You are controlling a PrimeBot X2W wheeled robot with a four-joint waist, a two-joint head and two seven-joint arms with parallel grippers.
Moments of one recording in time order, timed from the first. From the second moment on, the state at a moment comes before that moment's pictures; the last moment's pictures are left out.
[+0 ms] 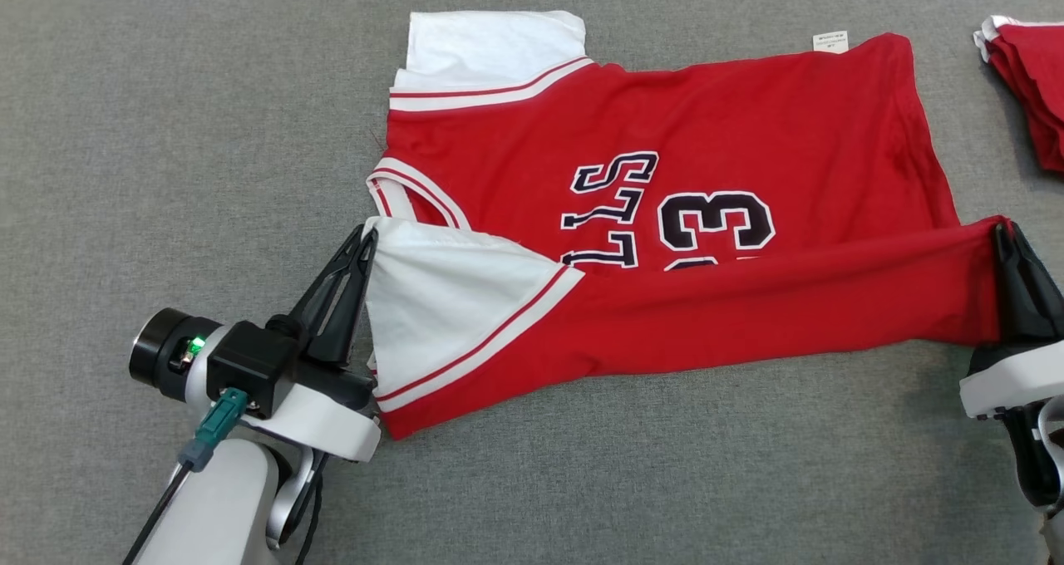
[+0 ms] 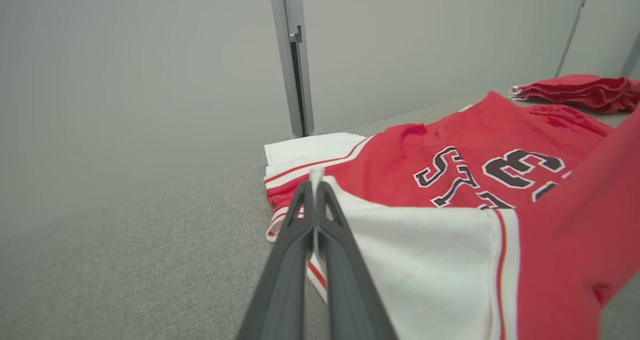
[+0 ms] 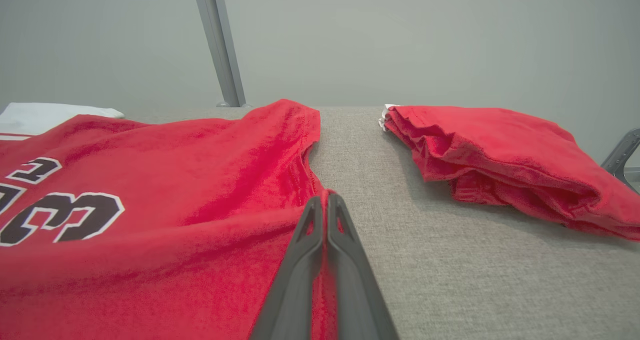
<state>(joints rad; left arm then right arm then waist) -0.29 0.21 -0.29 0.16 -0.15 -0.07 -0.26 -0.36 -0.40 0.14 0.52 0.42 0.13 -0.26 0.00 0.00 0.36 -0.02</state>
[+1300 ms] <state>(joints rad) 0.01 0.12 -0.28 0.14 -0.34 -0.03 -0.01 -0.21 -0.32 0.10 0.56 0.46 0.13 -0.26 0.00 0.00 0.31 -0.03</state>
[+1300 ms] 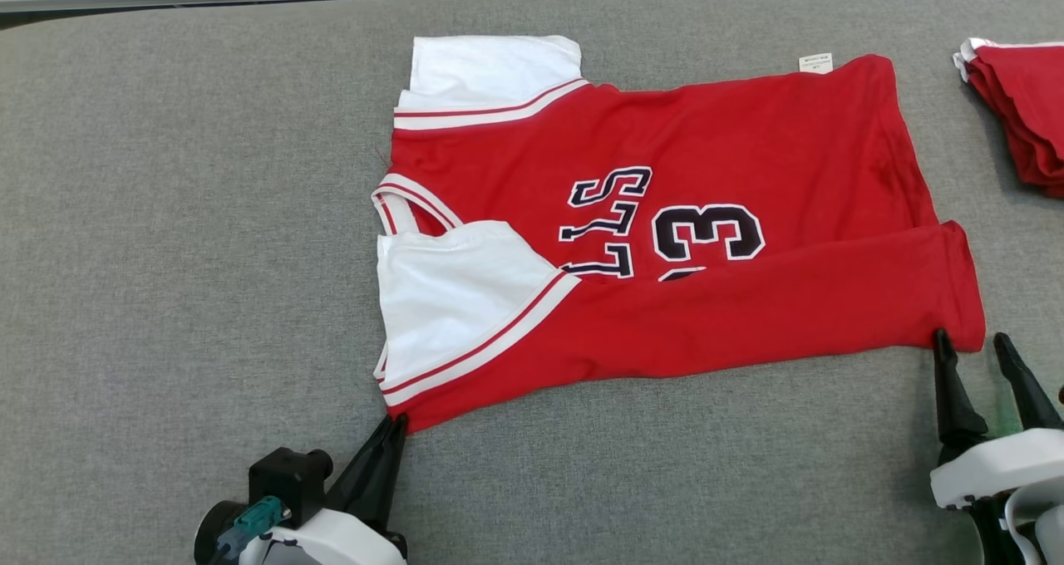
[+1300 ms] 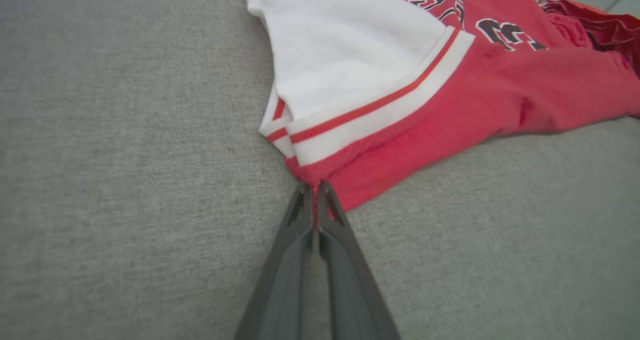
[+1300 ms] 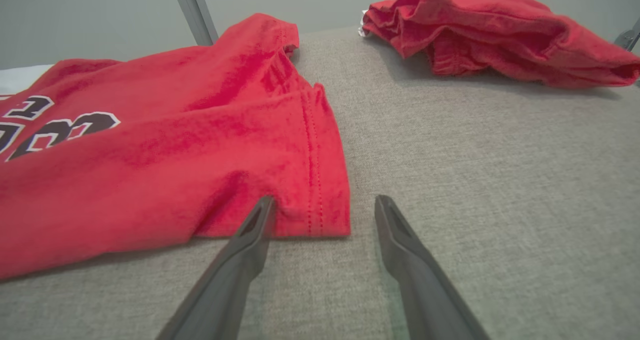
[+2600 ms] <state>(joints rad) 0.25 0.23 -0.30 -0.17 -0.36 0.03 0.15 -0.08 -0.58 0.37 0.52 0.80 0.13 -0.22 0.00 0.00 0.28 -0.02</state>
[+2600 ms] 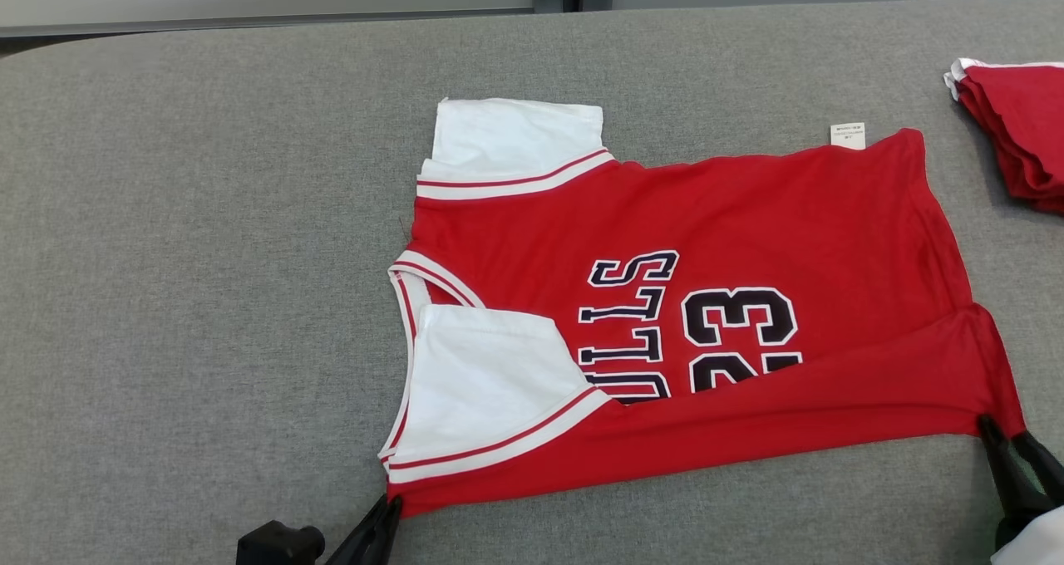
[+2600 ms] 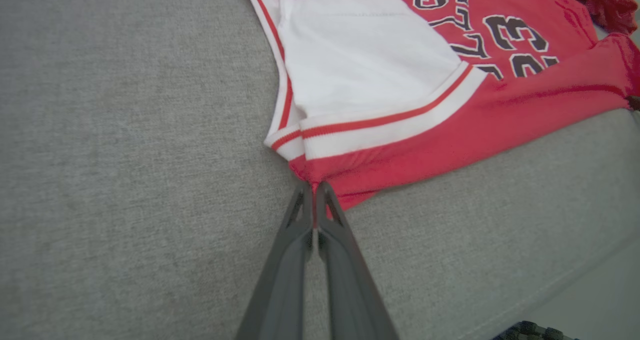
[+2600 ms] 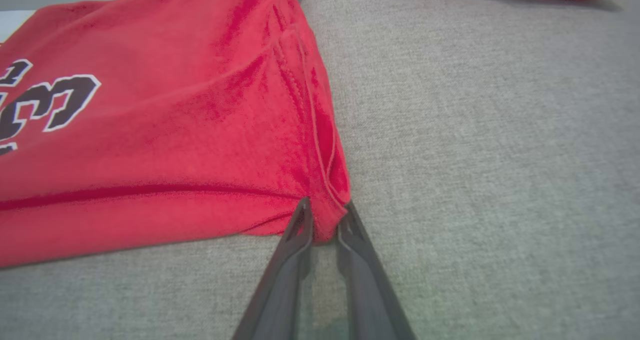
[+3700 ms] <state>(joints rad) -0.87 0.31 -0.26 0.24 -0.49 -0.06 0.61 -0.19 -0.55 0.31 0.15 0.61 0.13 -0.20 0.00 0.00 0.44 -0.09</state>
